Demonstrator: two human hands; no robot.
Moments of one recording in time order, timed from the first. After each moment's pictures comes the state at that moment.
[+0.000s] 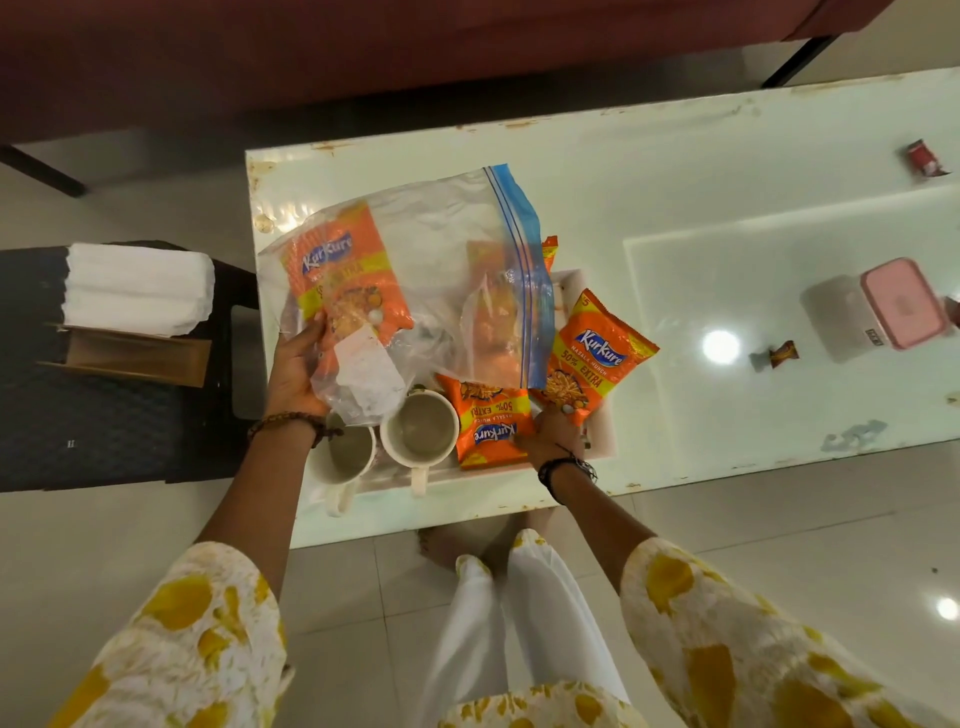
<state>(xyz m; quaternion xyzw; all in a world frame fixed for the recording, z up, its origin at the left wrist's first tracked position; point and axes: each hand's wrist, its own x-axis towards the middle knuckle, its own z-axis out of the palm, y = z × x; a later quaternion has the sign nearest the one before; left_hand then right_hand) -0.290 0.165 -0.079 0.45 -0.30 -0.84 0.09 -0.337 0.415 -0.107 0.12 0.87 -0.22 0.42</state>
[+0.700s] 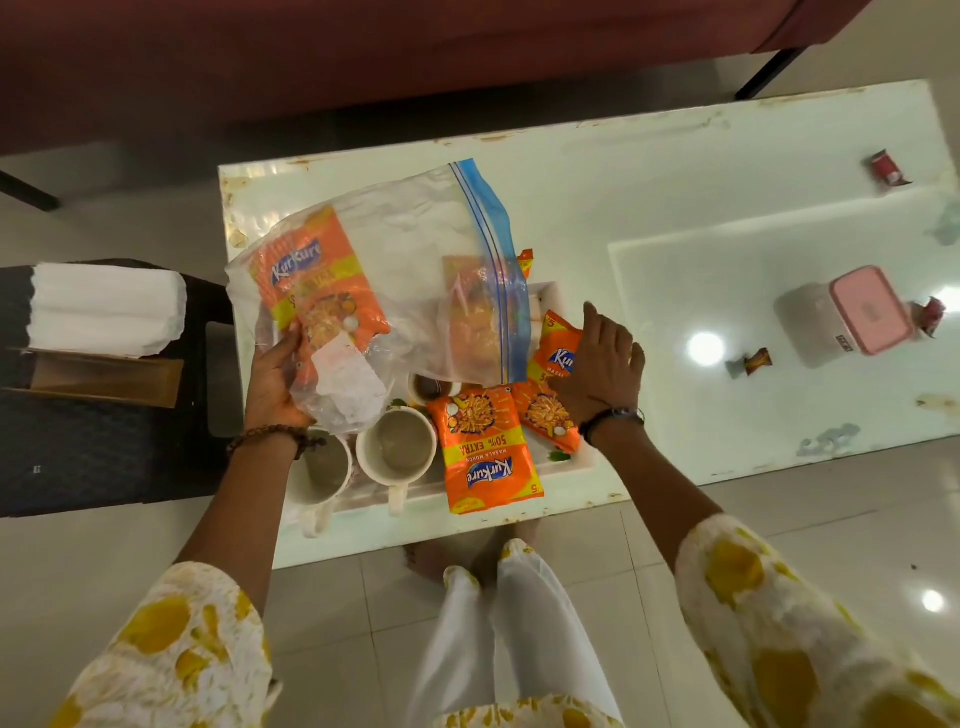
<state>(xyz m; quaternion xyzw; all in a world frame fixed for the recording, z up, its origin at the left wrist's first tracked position) -0.299 0.166 -0.081 0.44 -0.32 -0.83 0.11 -0.418 0.441 -0.060 -0.07 0.97 -0.07 0.21</state>
